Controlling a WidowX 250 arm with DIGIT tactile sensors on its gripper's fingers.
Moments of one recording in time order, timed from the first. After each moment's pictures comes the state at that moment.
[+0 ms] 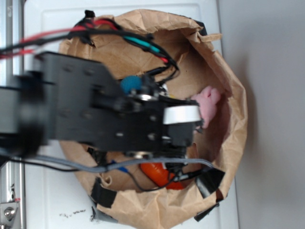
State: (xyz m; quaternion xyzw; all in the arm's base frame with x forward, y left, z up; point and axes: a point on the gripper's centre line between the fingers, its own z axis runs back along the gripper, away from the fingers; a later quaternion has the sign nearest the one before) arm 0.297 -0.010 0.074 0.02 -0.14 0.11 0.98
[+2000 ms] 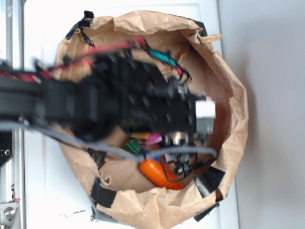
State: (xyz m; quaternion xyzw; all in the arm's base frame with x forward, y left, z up) arm 0.299 -0.003 0.056 -0.02 -0.08 0.10 0.99
